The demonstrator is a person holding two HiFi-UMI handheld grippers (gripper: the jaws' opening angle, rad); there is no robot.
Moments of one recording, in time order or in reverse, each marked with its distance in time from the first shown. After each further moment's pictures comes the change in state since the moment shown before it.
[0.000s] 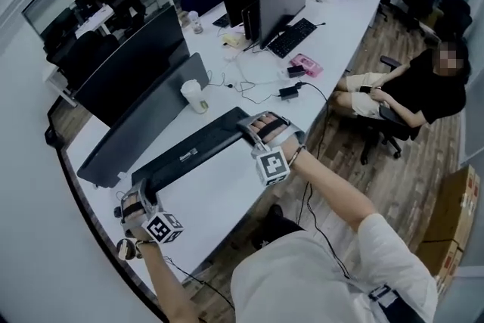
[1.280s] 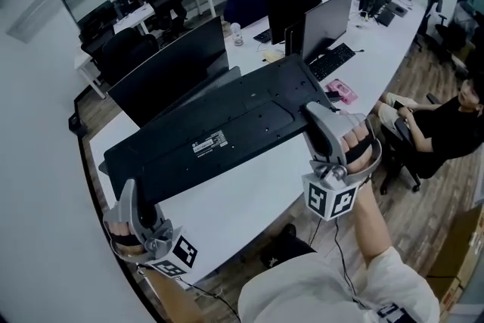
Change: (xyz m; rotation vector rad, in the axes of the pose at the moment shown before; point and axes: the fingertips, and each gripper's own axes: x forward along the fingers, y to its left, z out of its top) left arm -0.161 0.208 0.046 -0.018 -0.102 0.721; right arm -0.177 -0.216 0.007 -0.038 0.005 -0.784
